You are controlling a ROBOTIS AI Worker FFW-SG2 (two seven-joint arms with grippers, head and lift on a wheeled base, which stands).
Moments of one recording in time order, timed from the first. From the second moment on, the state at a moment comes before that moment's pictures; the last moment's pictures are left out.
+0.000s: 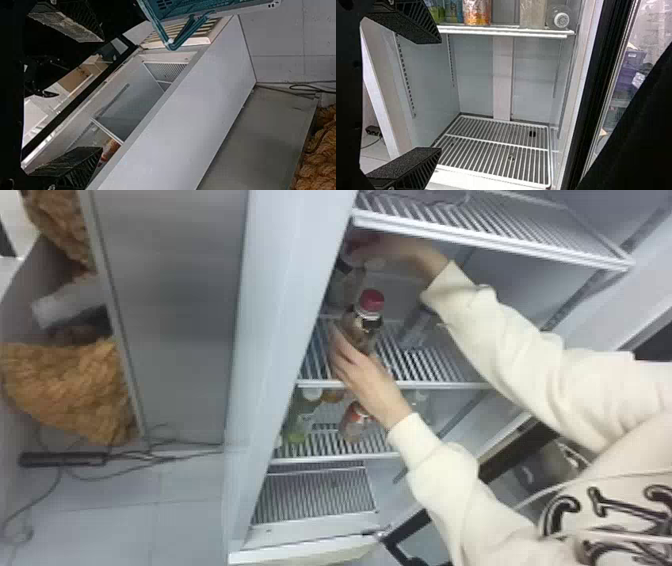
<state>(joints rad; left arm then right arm) 0.31 0.10 0.70 -0.90 0.64 1.31 -0.85 0.31 -0.22 -0.43 -0.65 -1.24 0.39 0.88</state>
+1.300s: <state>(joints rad) 0.31 0.10 0.70 -0.90 0.64 1.31 -0.85 0.31 -0.22 -0.43 -0.65 -1.24 0.39 0.88</state>
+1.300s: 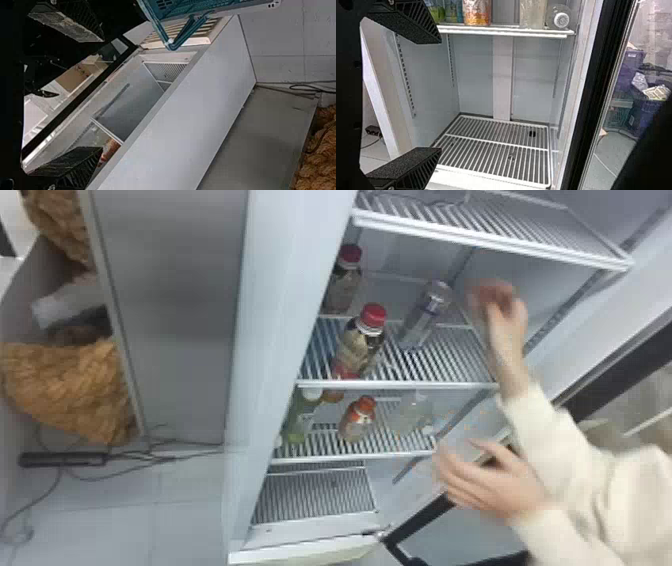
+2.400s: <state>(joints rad) 0.31 0.10 0.70 -0.90 0.64 1.31 -0.85 0.31 -0.22 -0.43 -0.65 -1.24 0.39 0.88</state>
